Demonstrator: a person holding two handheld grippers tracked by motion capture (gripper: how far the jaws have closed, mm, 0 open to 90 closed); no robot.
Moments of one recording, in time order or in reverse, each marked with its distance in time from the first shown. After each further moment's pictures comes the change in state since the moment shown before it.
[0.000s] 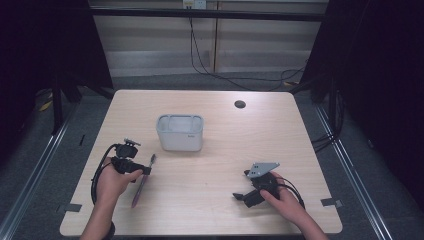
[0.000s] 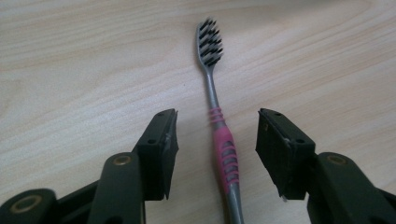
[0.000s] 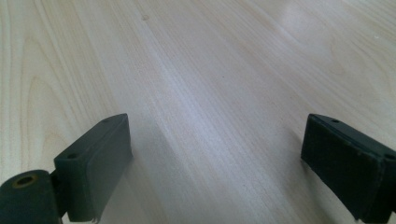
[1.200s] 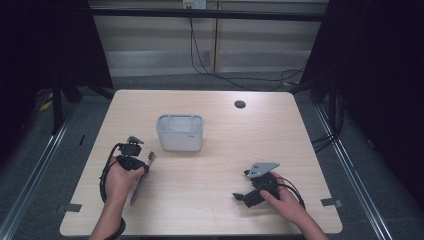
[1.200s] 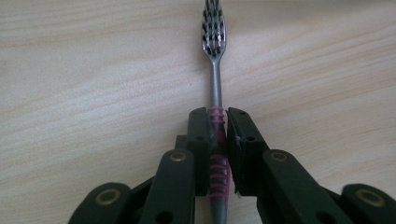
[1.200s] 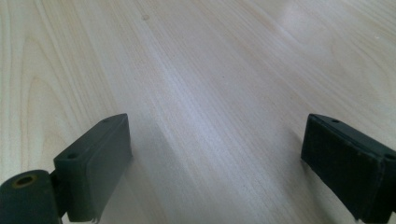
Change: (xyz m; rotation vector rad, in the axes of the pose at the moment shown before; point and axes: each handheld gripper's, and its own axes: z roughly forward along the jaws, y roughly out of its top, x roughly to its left) left arm -0.005 0.010 0.009 0.047 0.027 -0.105; right arm 0.000 0.000 0.000 0.001 0.001 0.000
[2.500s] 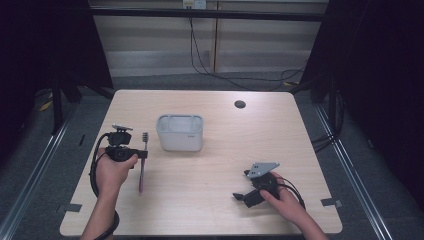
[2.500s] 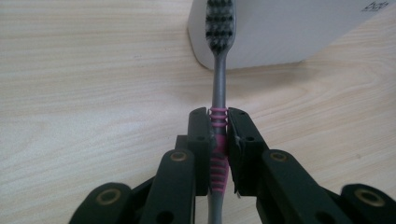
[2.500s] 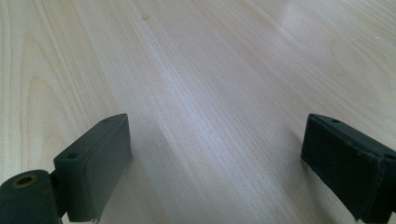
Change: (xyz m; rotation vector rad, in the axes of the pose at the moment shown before) left arm 0.002 0.011 -0.049 -0.229 -0.115 -0.036; right arm 0.000 0.000 0.000 0.000 0.000 0.000
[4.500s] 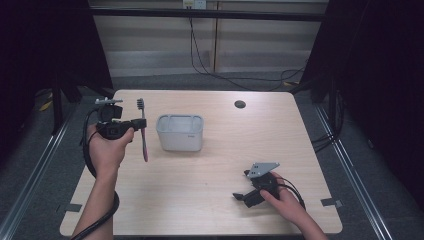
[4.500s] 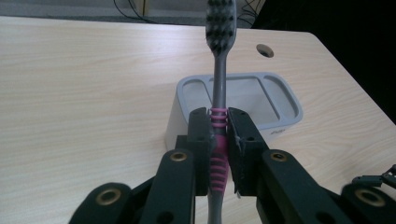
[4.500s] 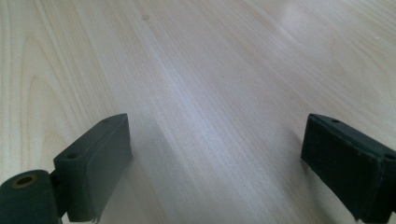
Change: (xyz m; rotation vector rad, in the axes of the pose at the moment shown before) left arm -0.025 0.051 -0.056 -0.295 -0.038 0.052; right arm 0.000 0.000 0.000 -0.001 0.000 0.001
